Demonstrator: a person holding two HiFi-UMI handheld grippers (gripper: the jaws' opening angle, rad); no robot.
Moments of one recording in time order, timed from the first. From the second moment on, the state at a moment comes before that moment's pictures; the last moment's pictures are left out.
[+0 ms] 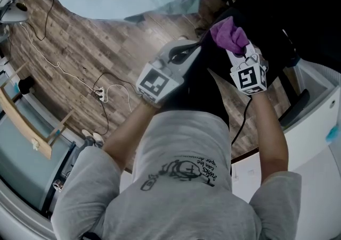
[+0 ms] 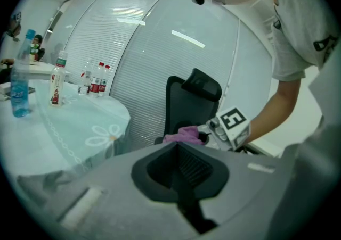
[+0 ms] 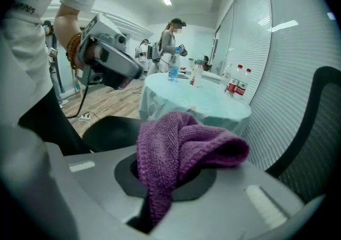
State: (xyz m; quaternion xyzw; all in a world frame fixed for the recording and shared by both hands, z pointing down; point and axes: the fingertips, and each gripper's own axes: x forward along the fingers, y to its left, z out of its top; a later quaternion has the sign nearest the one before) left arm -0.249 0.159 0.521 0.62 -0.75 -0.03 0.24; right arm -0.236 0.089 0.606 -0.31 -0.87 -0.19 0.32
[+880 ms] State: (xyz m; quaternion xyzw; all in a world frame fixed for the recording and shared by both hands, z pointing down) left arm -0.254 0.158 0.525 0.62 -0.75 -0.02 0.24; right arm -0.274 0.055 0.607 -0.27 -0.89 -0.20 0.32
